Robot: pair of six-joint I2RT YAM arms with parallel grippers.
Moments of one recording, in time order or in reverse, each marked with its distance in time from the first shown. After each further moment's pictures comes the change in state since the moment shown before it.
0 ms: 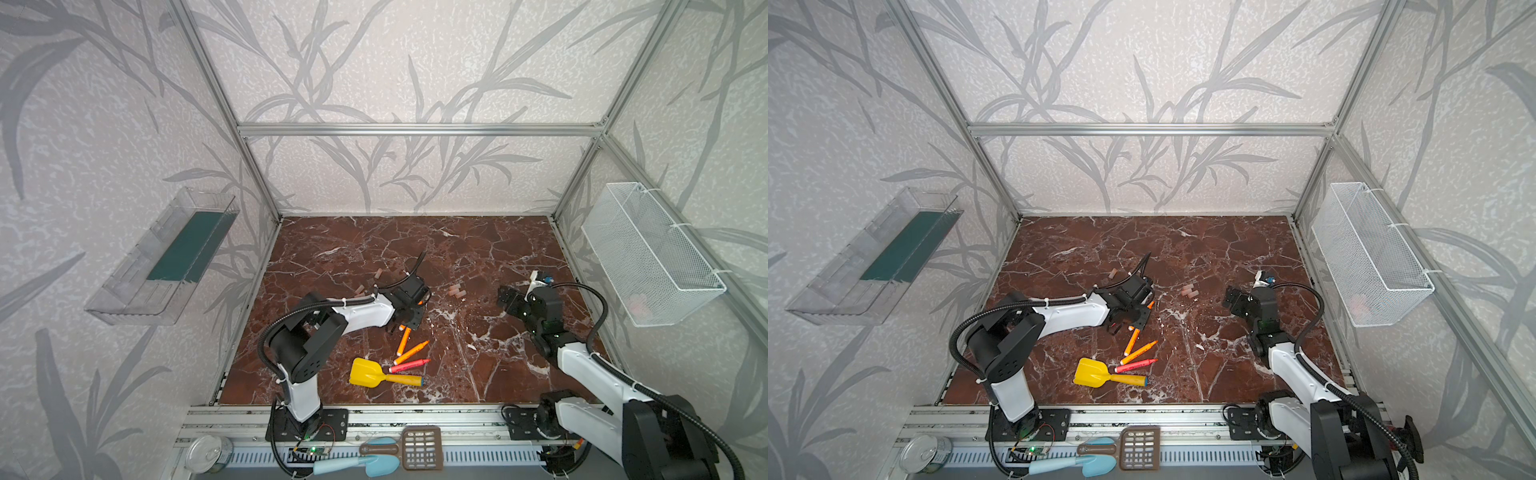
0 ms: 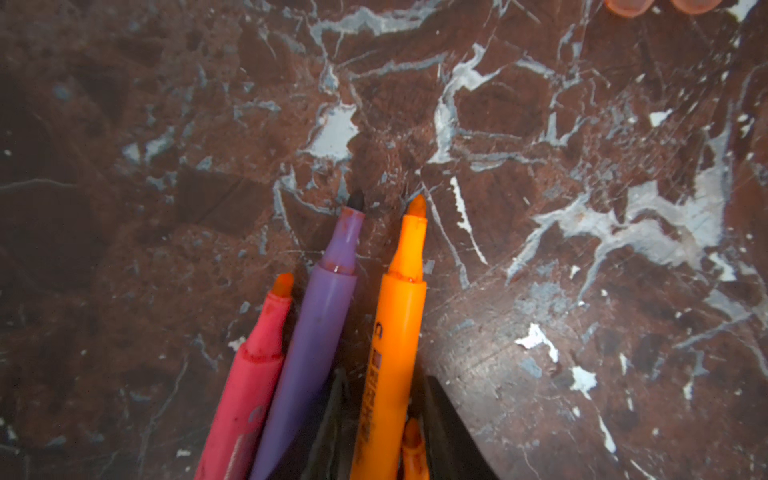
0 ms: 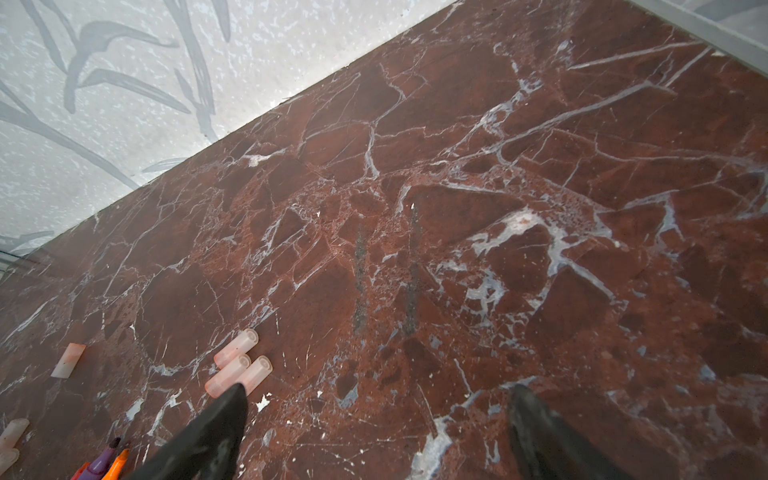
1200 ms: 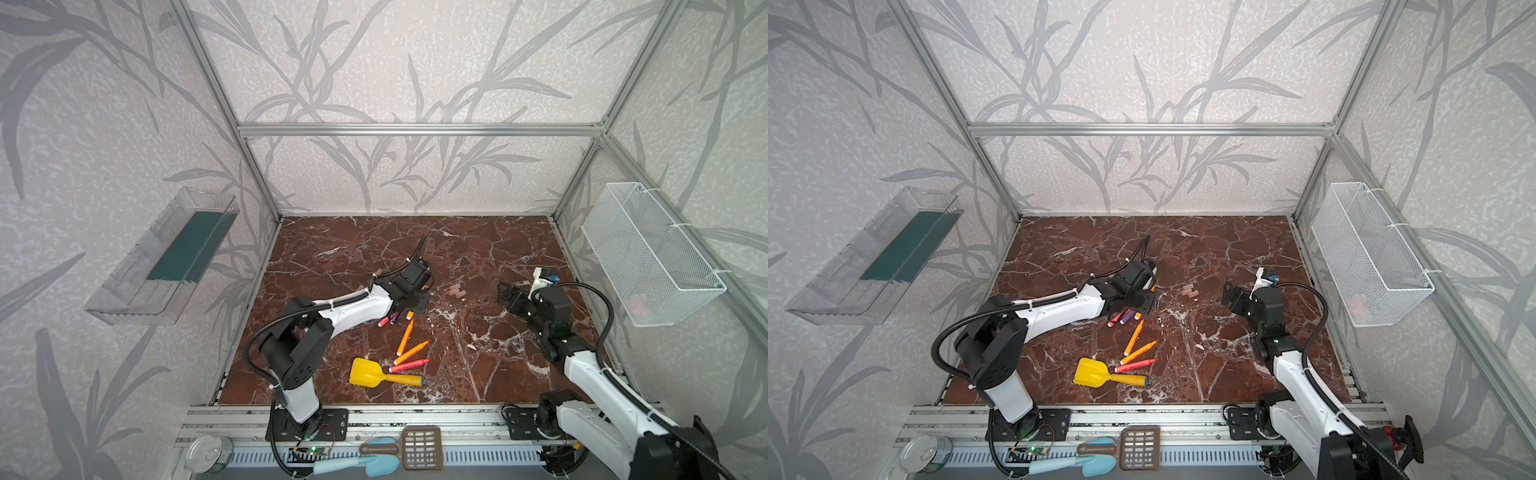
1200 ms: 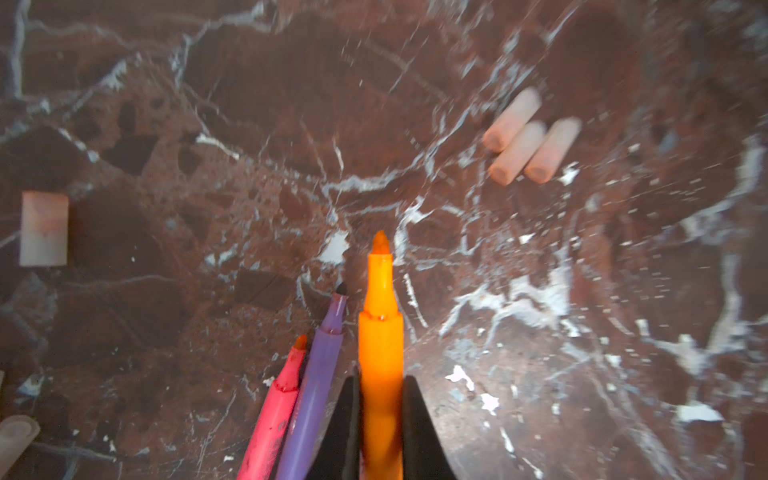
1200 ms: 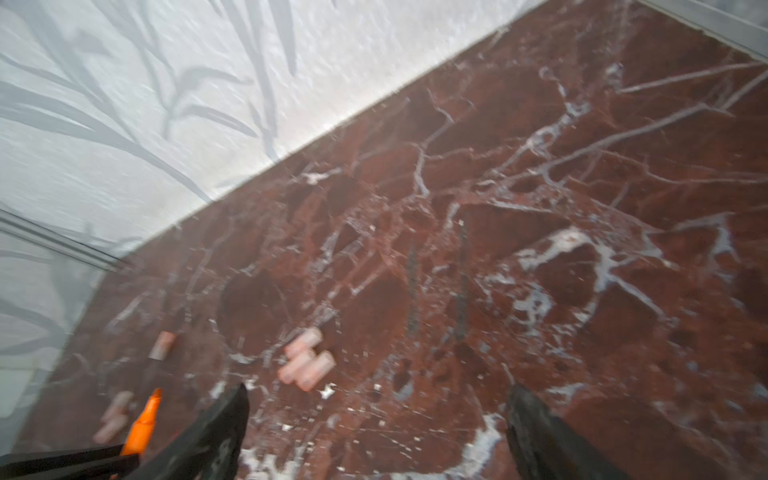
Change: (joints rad) left arm 0.003 -0.108 0.114 -0.031 0.041 0.010; right arm 0.064 -0.219 -0.002 -0.060 -0.121 0.084
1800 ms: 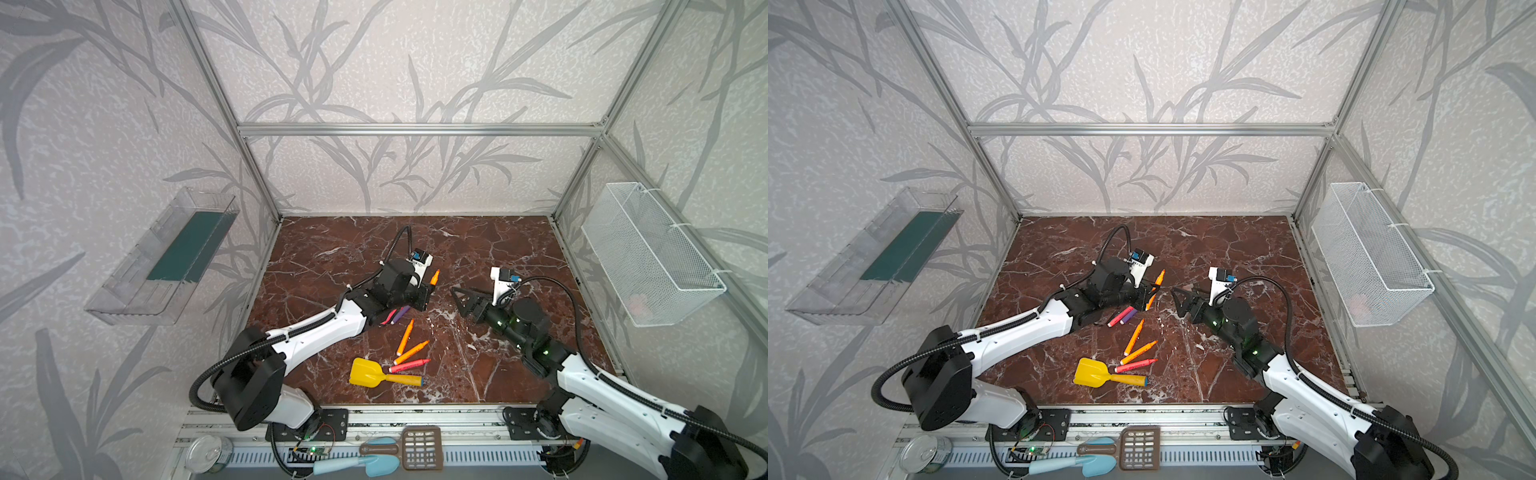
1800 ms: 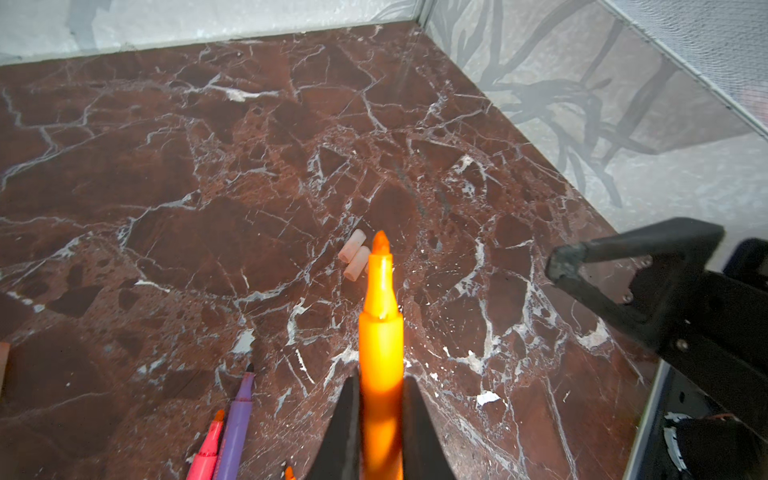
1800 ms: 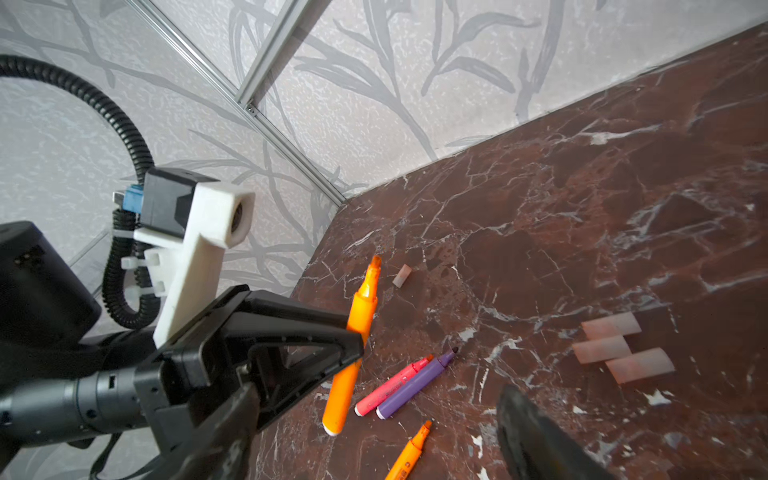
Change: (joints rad) left arm 0.003 -0.271 -0.204 0.333 0.211 0.019; right arm 0.451 0.088 0.070 0.261 -0.016 0.146
